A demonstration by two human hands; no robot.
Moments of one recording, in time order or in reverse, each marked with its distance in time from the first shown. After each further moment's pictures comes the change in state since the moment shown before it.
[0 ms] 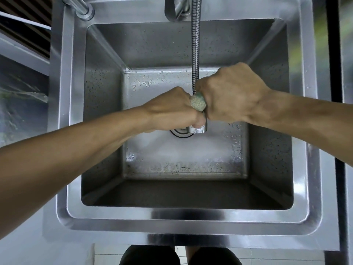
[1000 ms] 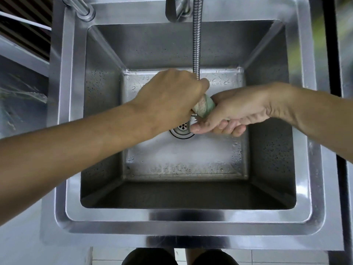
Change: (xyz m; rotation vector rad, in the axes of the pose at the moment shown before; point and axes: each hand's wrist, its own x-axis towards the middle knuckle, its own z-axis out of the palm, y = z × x) left_hand -0.008 0.005 -0.010 1.027 0.424 0.470; right_hand -0.005 0.011 0.004 1.247 -0.933 0.159
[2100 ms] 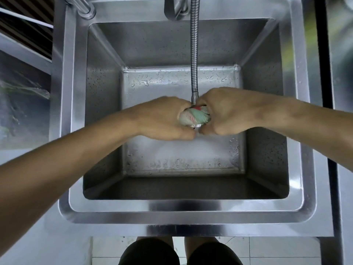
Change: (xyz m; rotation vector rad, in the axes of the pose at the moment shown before) left_hand -0.027 -0.008 0.024 -0.706 -0.407 -0.143; right_hand -0.012 -0.005 0.034 -0.674 0.584 -0.041
